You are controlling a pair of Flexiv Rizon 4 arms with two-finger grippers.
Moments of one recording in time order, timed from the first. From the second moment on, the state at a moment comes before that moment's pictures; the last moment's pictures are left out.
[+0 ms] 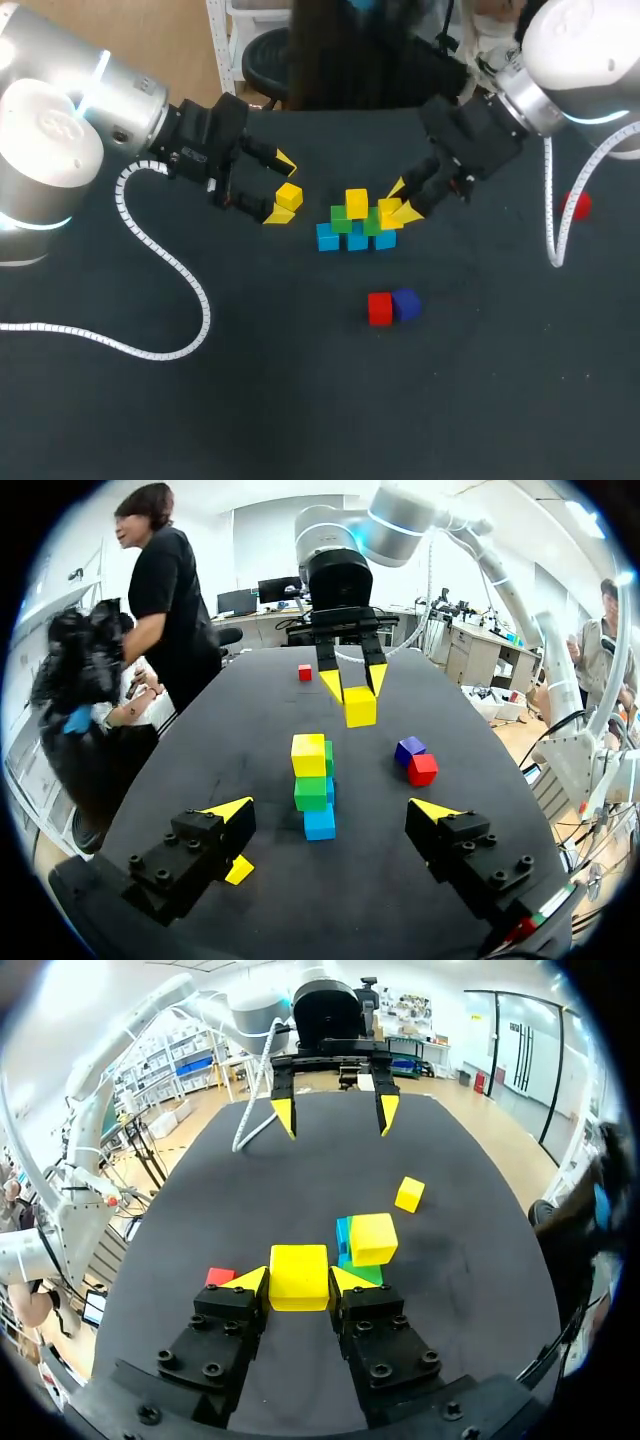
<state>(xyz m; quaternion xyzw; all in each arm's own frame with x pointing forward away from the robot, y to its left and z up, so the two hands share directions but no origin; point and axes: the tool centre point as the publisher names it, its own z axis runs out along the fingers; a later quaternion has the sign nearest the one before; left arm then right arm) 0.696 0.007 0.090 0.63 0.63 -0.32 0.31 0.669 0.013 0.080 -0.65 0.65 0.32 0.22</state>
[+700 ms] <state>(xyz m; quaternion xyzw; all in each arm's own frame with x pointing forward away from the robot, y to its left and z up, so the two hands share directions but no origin) 0.696 0.007 0.090 0.63 0.63 -0.32 0.31 0.681 0.017 0.071 -0.65 0.65 0.32 0.22</state>
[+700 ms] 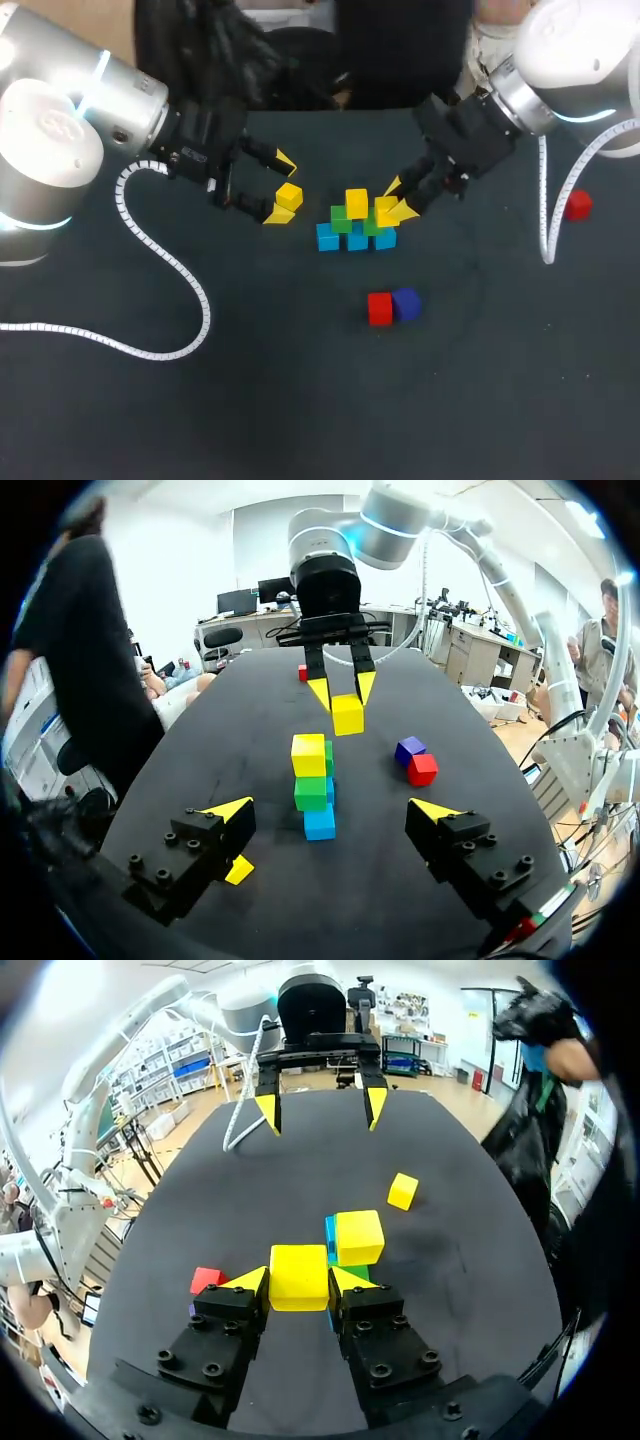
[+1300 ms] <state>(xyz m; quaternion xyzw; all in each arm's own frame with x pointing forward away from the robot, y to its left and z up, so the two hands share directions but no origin) 0.696 0.007 0.090 0.63 0.63 -0.32 0.31 0.690 0.019 0.068 -0.65 0.66 0.32 0.21</state>
